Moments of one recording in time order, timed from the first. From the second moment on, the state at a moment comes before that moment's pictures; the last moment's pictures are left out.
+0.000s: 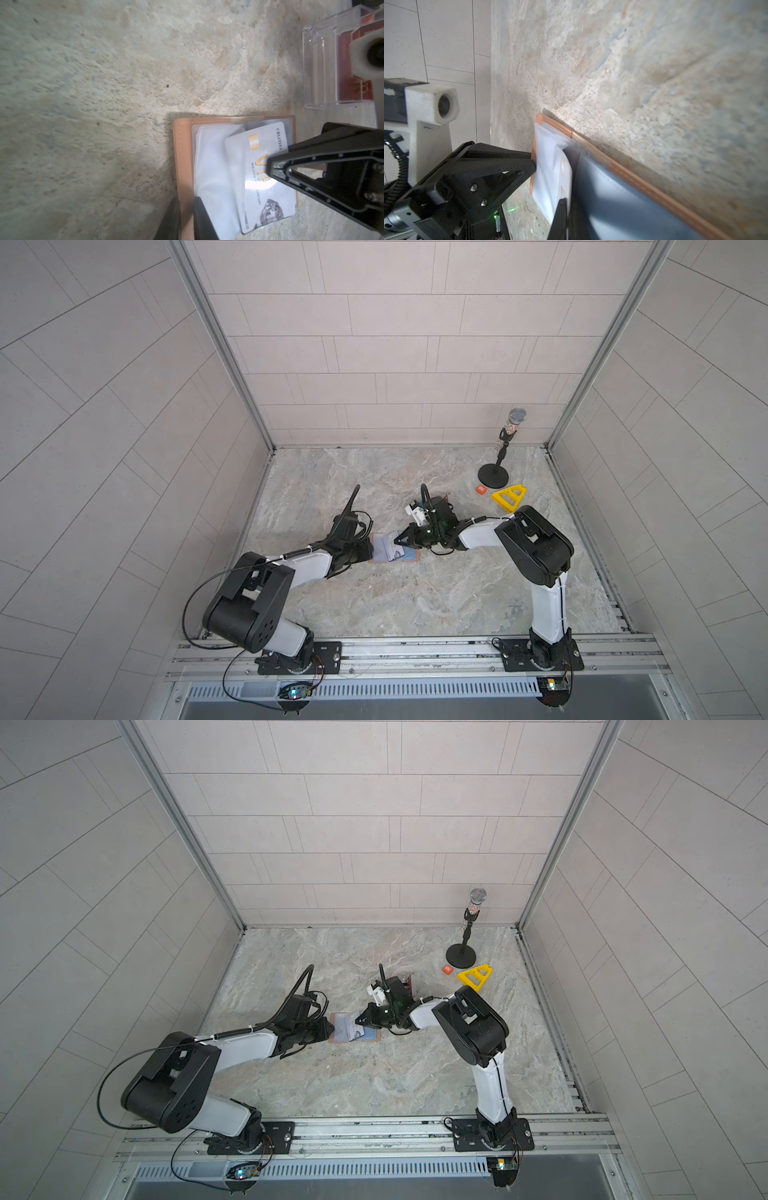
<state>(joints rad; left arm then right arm) -0.38 1.48 0.52 0.03 0.23 -0.54 0.60 2.01 1.01 0.27 -0.62 0.77</state>
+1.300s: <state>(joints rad) -0.38 1.48 0.52 0.02 0.22 -0.55 0.65 2.00 0.90 0.48 -0.49 0.87</state>
